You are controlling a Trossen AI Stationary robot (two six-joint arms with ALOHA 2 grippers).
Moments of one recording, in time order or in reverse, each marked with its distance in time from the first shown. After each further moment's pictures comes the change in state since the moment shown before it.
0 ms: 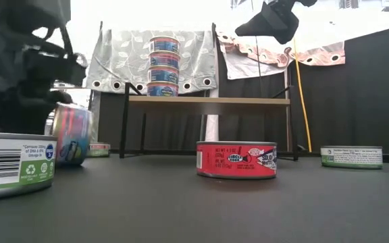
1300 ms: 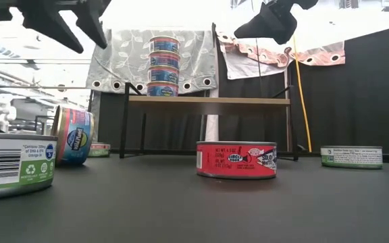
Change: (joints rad) left arm 0.056 -0.296 0.293 -0.218 -0.172 0.875; right arm 0.000 0.011 0.000 -0.004 0.001 -0.054
